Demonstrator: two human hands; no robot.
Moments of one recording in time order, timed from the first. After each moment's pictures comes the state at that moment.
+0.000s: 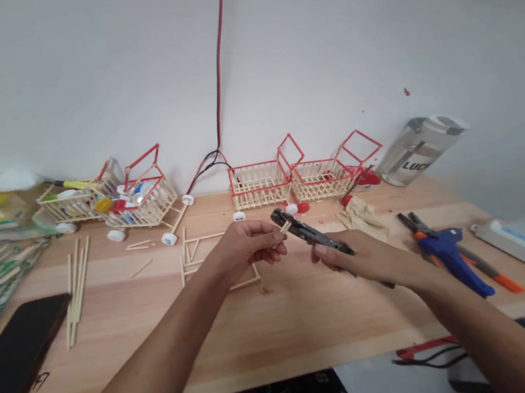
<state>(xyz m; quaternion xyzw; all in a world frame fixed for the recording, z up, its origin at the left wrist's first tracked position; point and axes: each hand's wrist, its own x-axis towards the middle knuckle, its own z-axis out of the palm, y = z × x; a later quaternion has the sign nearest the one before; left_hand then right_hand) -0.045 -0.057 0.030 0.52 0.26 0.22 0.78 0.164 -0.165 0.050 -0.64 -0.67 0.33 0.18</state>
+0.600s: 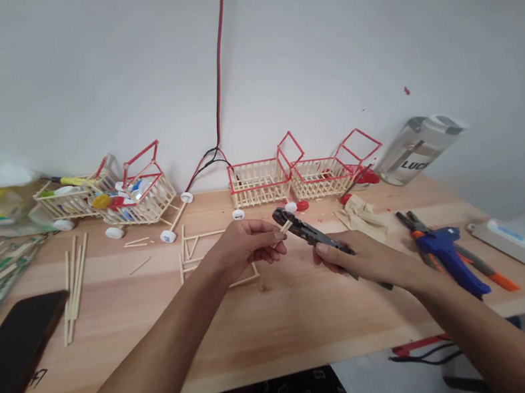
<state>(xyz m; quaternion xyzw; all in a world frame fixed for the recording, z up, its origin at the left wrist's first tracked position) -0.046 -0.058 0.031 0.51 0.27 0.21 0.79 0.168 -0.168 0.040 -0.64 -0.66 0.35 0.19</state>
